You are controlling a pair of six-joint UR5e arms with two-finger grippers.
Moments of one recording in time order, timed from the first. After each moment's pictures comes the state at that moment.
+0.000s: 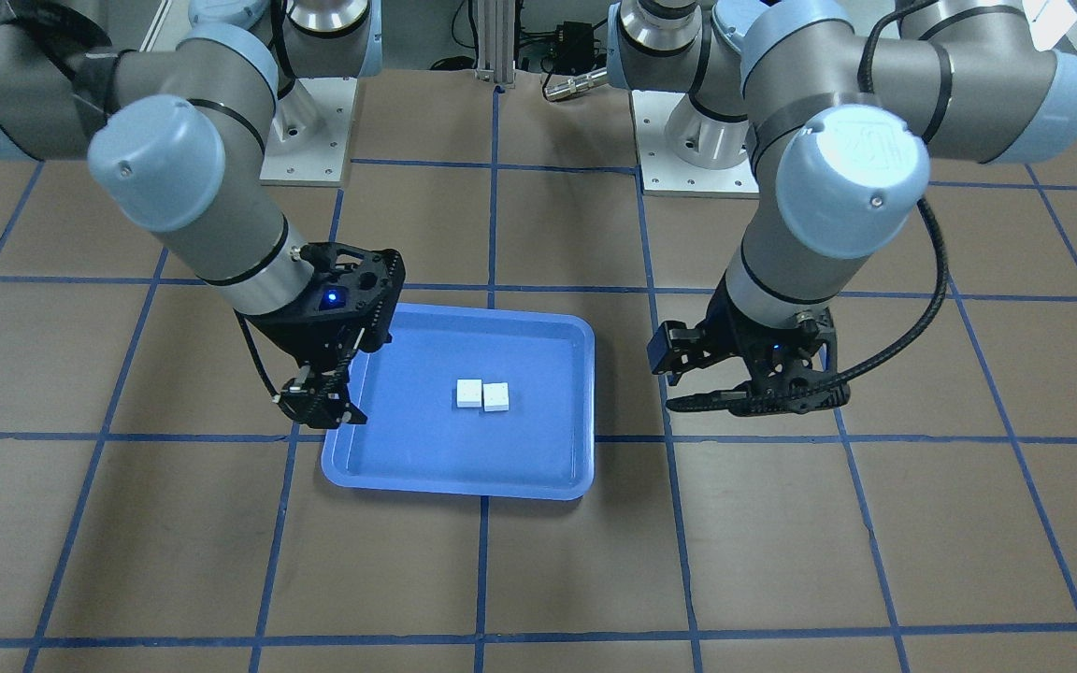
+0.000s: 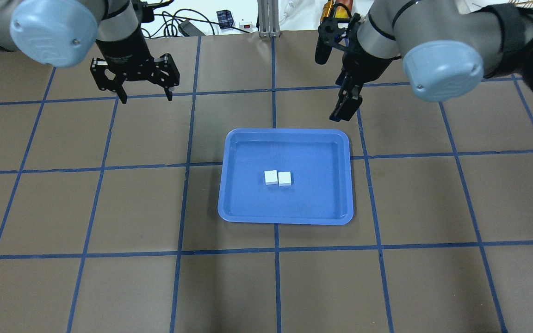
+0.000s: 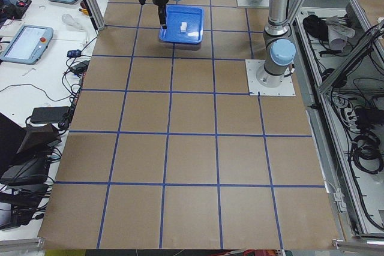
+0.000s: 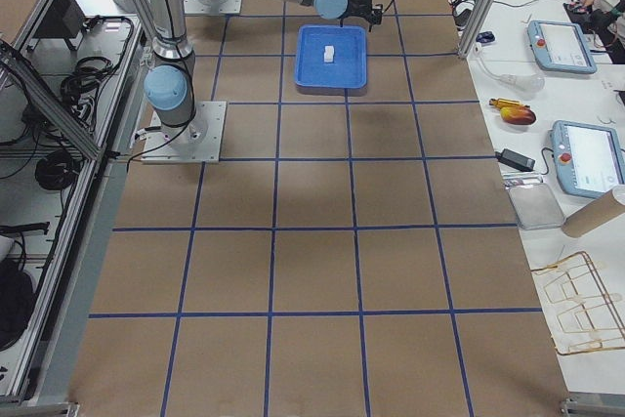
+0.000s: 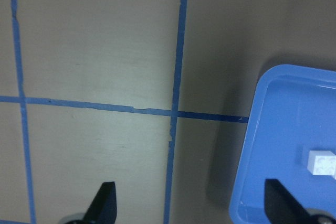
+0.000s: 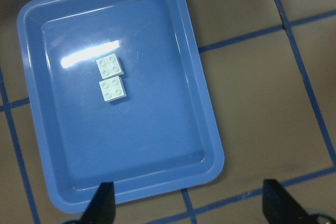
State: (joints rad) left arm -1.55 -1.81 -1.41 -1.55 1.64 -0.04; right arm 1.63 -1.40 1.58 -1.82 -1.37 -1.16
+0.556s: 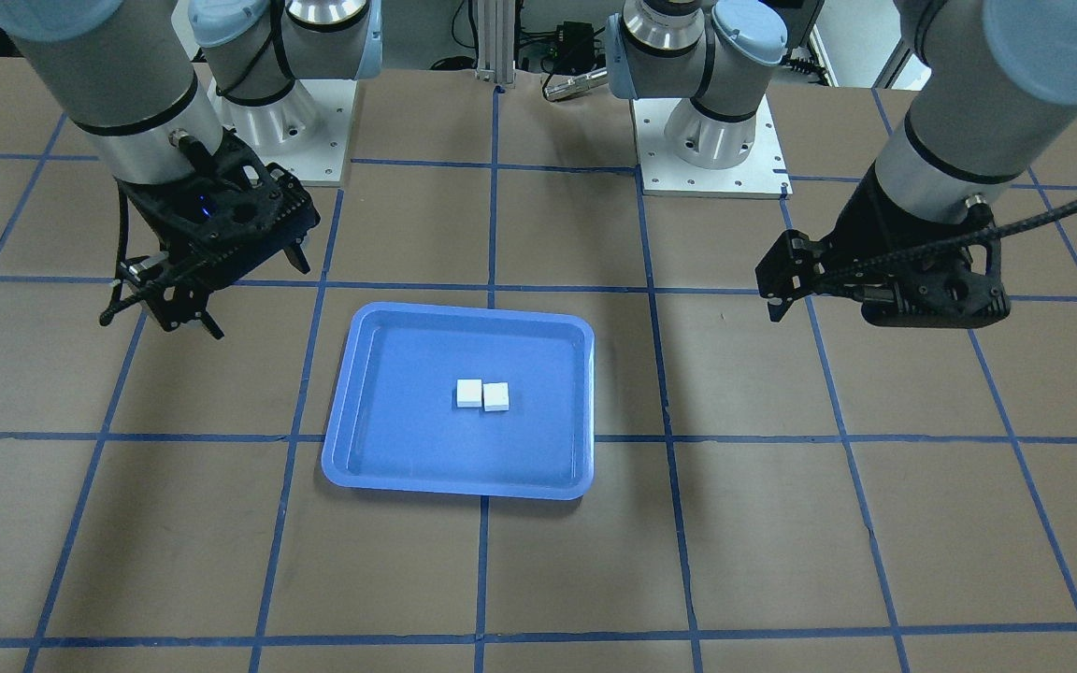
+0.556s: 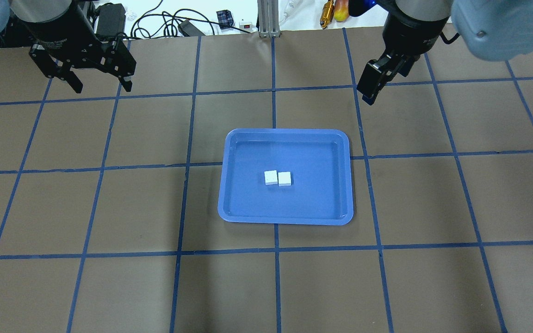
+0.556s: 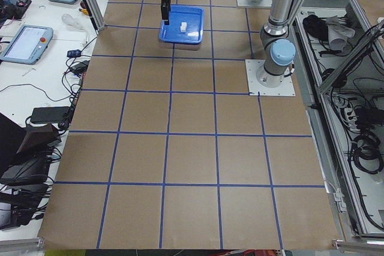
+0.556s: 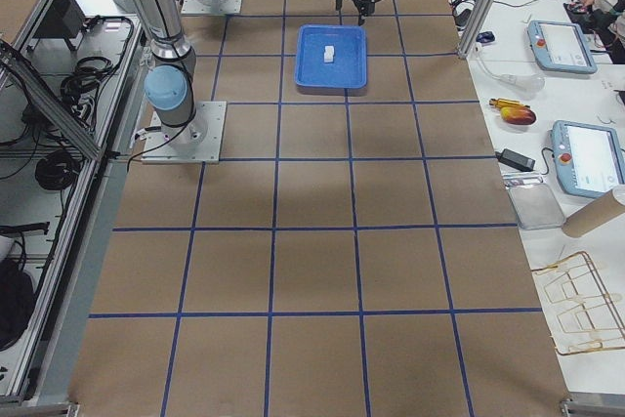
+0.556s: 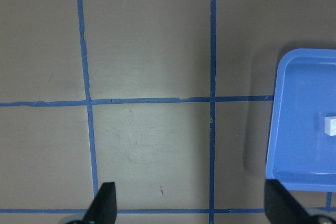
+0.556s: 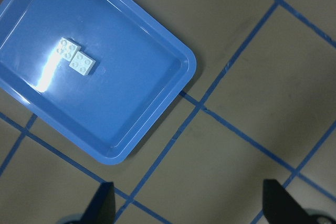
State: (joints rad) left arm -1.49 -1.69 -1.42 -1.62 1.60 0.07; right arm 1.63 -1.48 1.45 -1.55 -1.57 -0.50
